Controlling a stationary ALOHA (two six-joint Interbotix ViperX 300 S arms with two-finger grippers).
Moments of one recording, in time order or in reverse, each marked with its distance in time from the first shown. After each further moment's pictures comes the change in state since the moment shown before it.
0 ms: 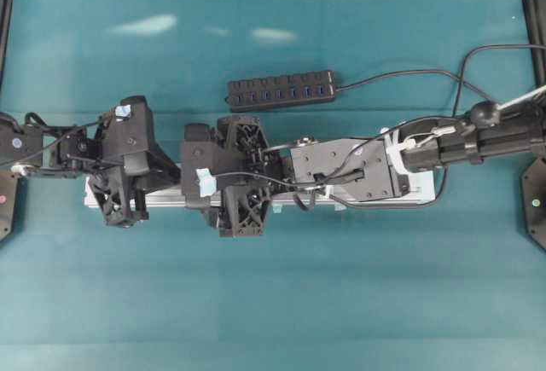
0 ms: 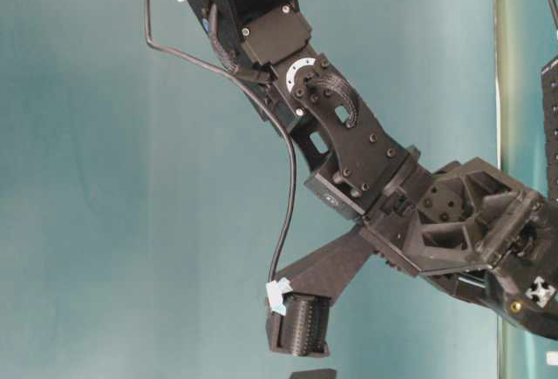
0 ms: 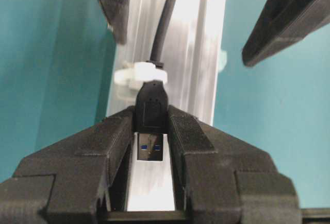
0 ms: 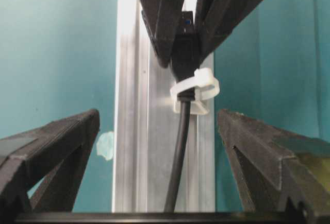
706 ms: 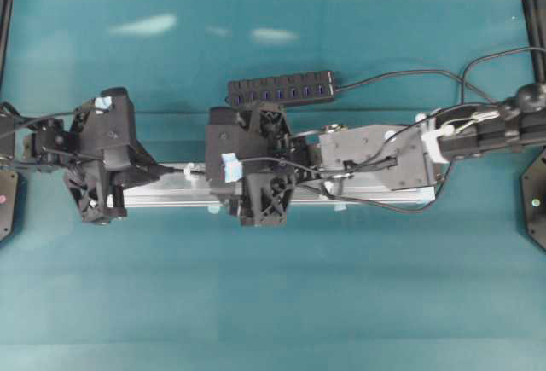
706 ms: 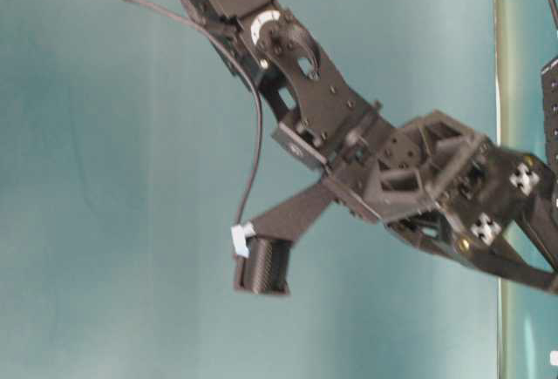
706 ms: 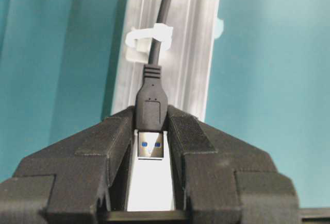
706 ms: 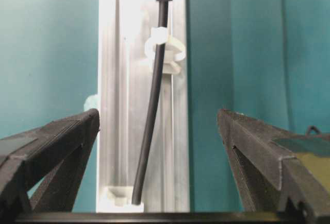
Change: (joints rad) left arm 0.002 -0.181 -0.003 0.002 0.222 0.002; right arm -0.021 -0.133 0.126 0.000 -0.002 0.000
